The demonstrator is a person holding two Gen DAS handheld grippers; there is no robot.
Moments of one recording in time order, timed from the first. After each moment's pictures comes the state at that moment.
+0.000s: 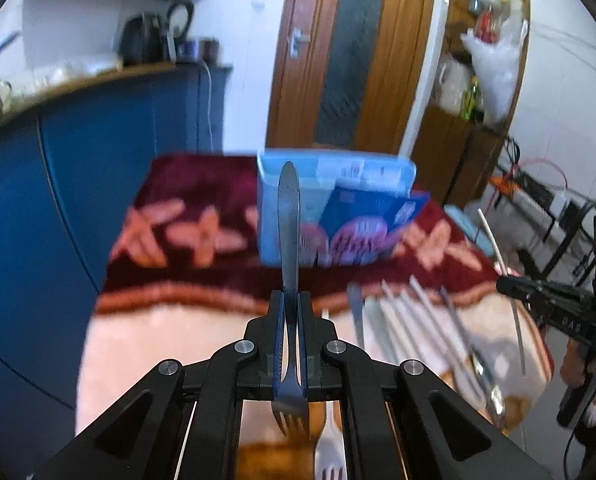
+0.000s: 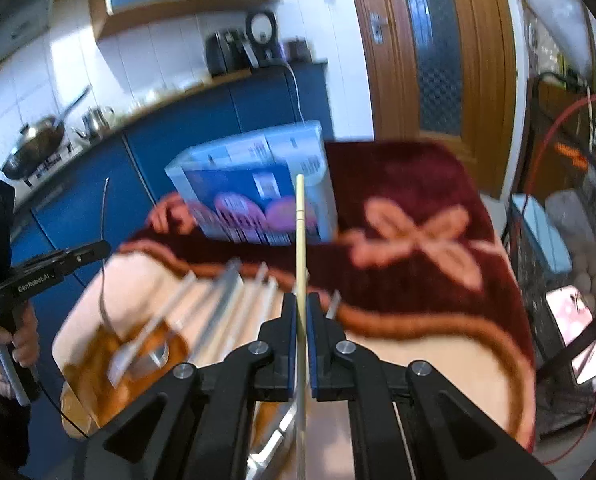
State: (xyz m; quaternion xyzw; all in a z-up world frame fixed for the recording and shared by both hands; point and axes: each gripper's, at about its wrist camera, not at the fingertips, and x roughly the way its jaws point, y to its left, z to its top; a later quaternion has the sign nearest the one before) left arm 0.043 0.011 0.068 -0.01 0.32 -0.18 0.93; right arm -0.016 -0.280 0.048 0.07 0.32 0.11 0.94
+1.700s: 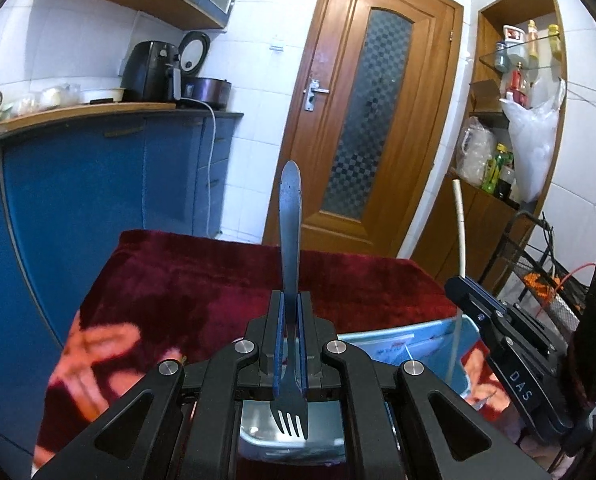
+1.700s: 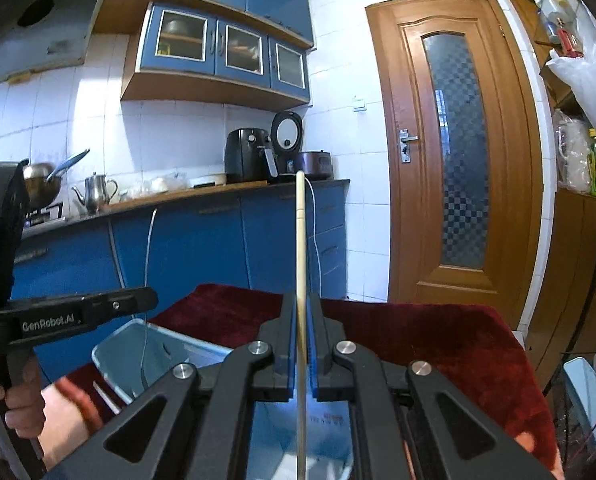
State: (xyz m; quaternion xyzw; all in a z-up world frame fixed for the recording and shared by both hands) left arm 0.201 -0.034 0.078 -0.07 0.24 -0.17 0.95; right arm 0.137 -0.256 0.062 0.01 0.12 0.12 0.99
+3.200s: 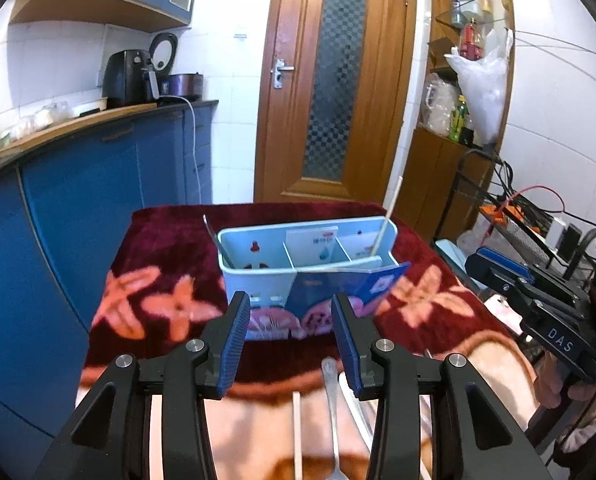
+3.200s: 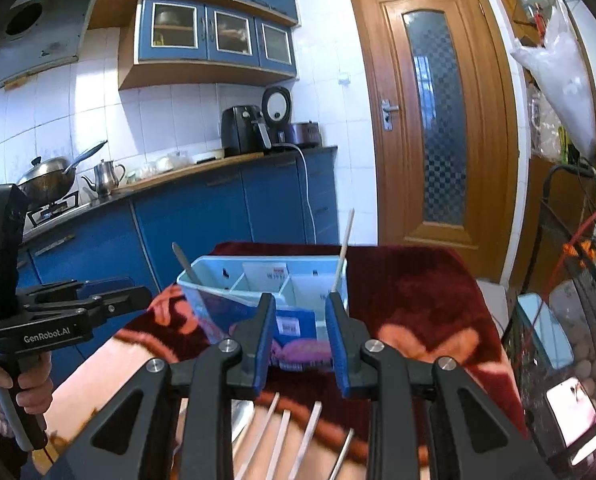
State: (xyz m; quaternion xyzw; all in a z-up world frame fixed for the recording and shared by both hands) left arm 0.071 -0.025 0.099 0.00 0.28 -0.20 0.94; right arm 0.014 -0.263 0.083 0.04 0.20 0.10 0.97
